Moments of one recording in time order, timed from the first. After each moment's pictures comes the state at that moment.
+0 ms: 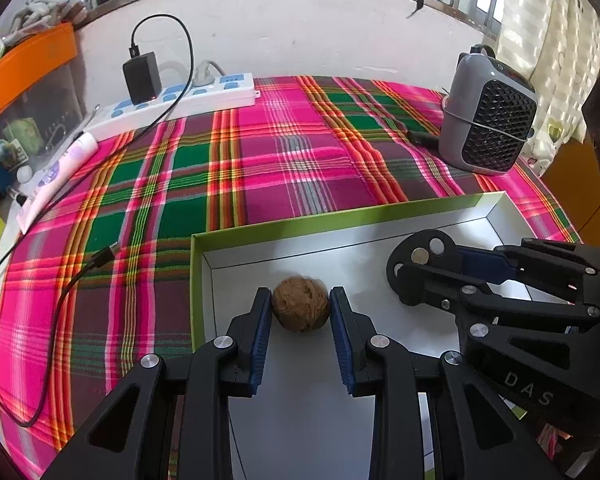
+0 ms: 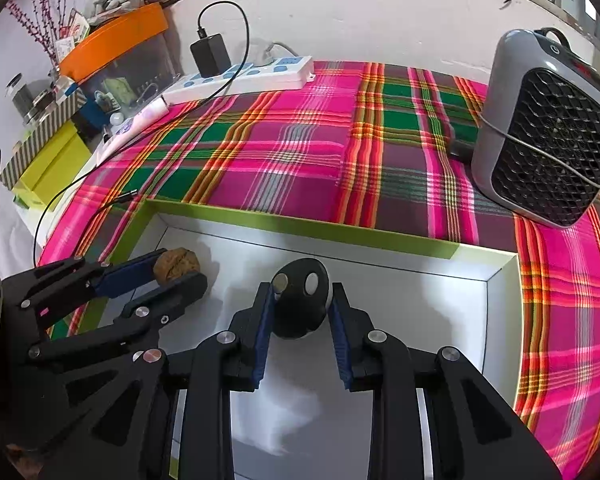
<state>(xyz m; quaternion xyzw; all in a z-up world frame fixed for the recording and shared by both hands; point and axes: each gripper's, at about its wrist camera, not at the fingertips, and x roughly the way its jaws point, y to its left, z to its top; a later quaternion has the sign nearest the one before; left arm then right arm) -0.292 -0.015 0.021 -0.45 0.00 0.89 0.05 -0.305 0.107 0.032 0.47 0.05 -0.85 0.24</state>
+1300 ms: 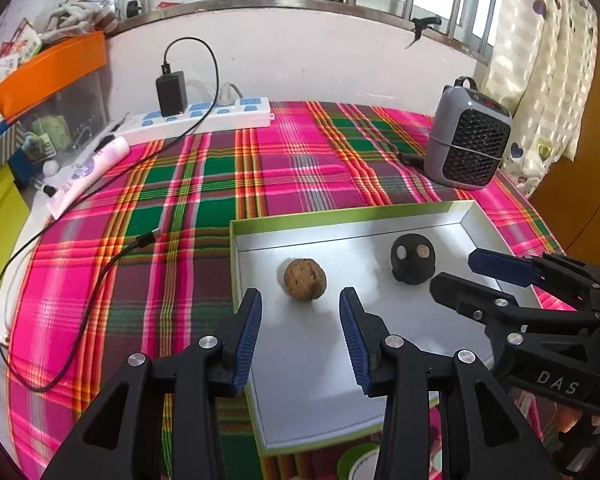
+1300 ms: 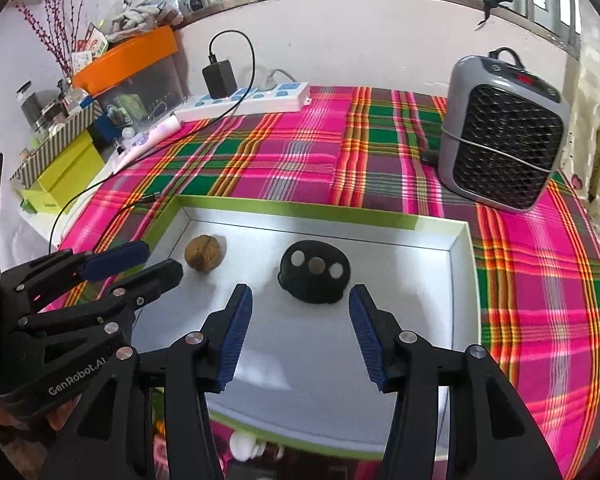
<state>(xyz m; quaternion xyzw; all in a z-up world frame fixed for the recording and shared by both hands) -0.242 -0.032 0.048 -0.41 -0.02 0.91 0.05 -0.256 0.124 0.057 0.43 0.03 -0.87 0.22</state>
